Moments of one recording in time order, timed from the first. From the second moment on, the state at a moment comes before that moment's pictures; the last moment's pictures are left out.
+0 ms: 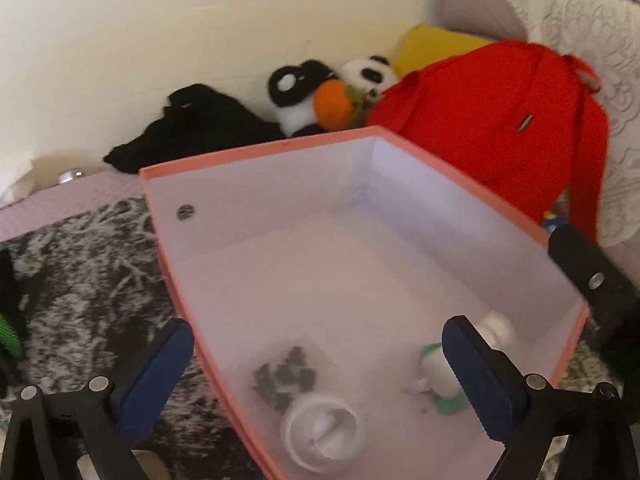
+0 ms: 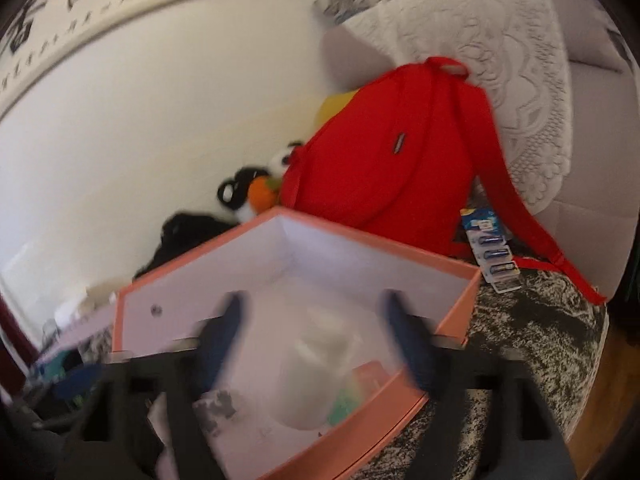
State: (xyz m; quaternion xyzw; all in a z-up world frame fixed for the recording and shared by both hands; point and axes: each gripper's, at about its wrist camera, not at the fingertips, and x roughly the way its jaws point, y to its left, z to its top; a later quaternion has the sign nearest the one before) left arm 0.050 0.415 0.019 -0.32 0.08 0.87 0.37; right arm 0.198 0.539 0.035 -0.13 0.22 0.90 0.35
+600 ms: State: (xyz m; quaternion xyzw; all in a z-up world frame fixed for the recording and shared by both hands) left arm 0.053 0.263 0.016 -0.29 0.14 0.91 0.26; right arm 0.181 0.450 0.065 -0.10 0.18 0.93 0.30
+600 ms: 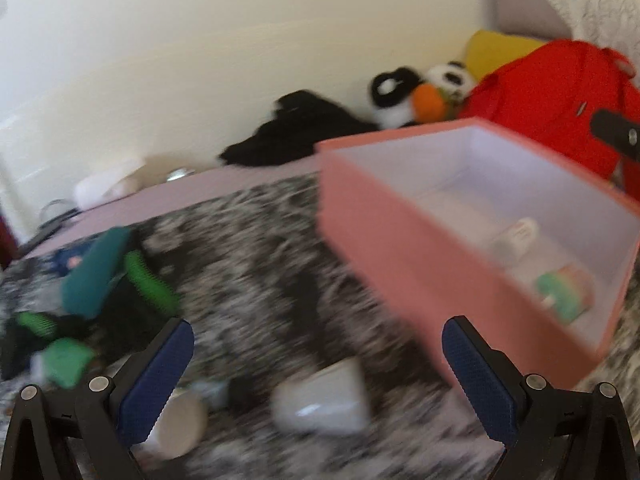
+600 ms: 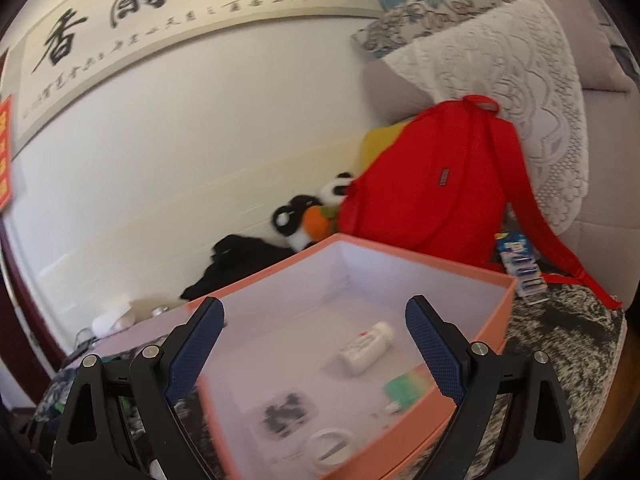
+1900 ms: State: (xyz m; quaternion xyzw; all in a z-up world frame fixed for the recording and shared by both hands) left arm -0.025 0.101 -0.104 -0.42 0.10 0.89 0.17; right arm -0.025 0.248 -0.058 -0.44 0.28 0.85 -0.11
